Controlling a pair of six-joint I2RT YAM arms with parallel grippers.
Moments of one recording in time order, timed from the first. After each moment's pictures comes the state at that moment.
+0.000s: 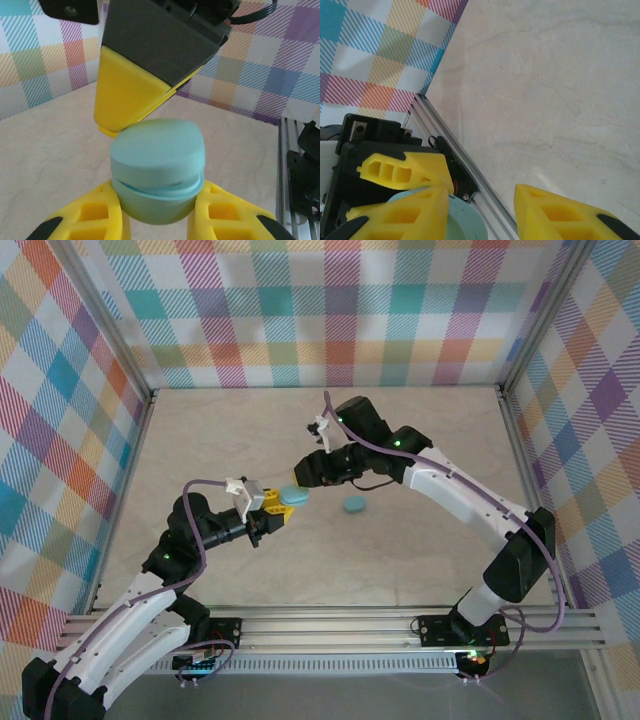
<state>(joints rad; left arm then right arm) -0.51 0.68 0.49 0.08 0.56 0.00 0.76 1.58 1.55 -0.75 -0.58 0.49</state>
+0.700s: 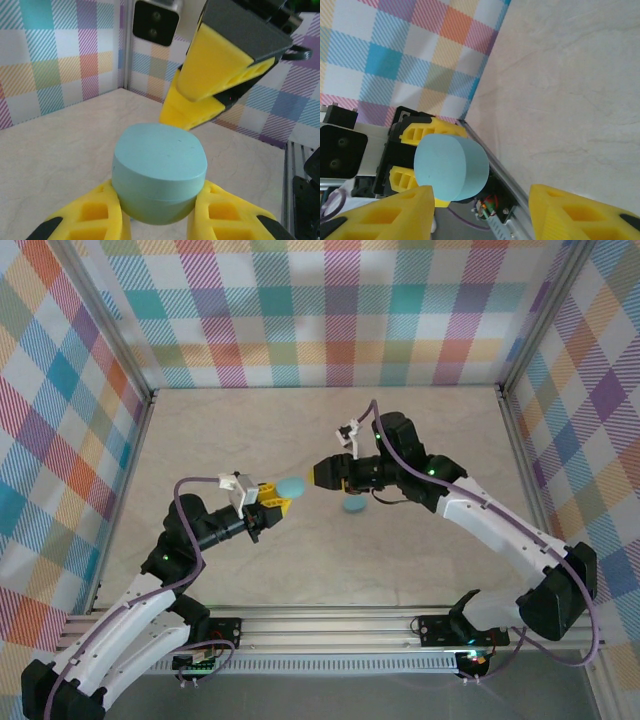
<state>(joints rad) -0.51 0.67 0.49 0.15 0.51 -0.10 0.71 1.33 1.21 -0.40 -0.67 0.77</state>
